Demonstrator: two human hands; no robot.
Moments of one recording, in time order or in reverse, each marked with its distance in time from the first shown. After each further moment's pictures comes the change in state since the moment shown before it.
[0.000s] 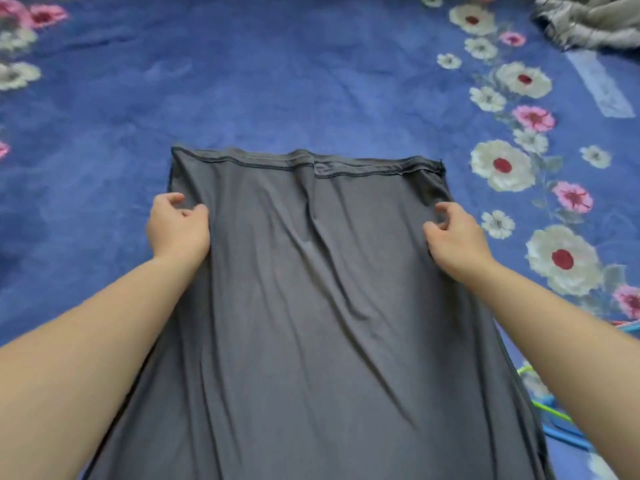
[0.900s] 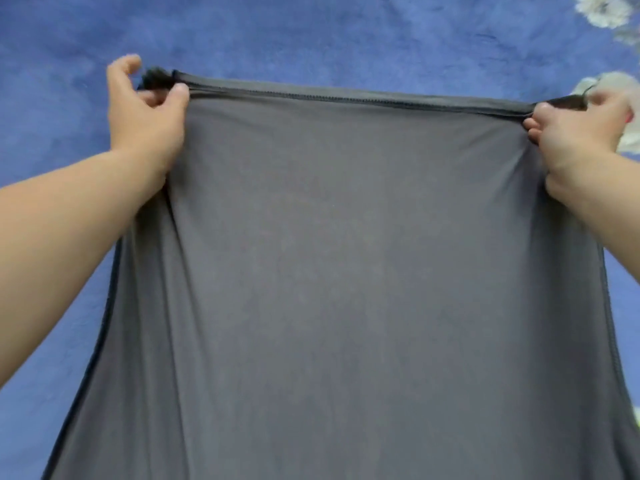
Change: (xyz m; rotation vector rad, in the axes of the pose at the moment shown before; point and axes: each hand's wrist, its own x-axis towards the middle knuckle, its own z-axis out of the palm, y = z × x) left_hand 0.102 0.015 0.037 -0.044 -0.056 0.279; right_hand 0.167 0.020 0.012 0.619 0.412 0.104
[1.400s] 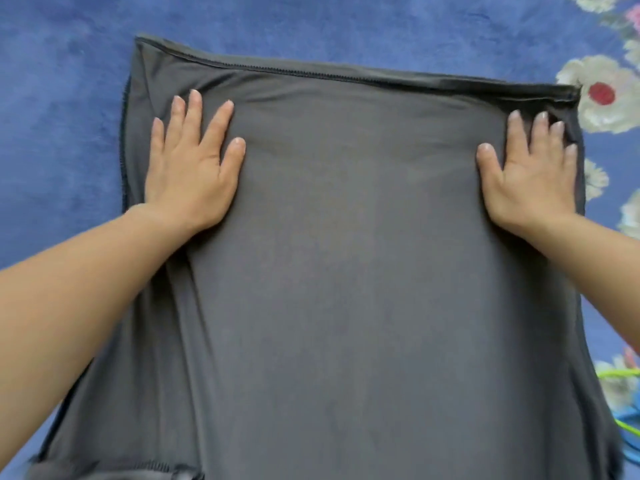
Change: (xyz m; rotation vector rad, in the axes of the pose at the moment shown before) left_hand -0.089 -0.013 0.008 0.823 -0.260 0.332; right_hand -0.079 0.026 -0.043 -1.085 -0.317 -0.434
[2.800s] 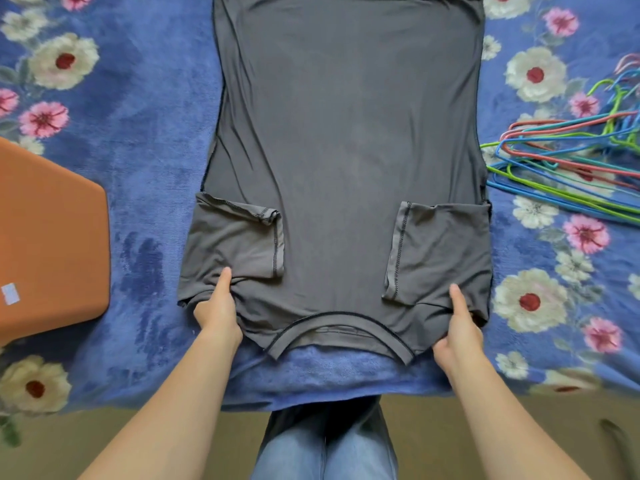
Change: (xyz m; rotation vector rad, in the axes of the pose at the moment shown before) left_hand -0.440 -0.018 -0.040 -1.250 0.072 -1.510; right_hand -0.488 0.041 -0.024 1.403 -0.053 1.401
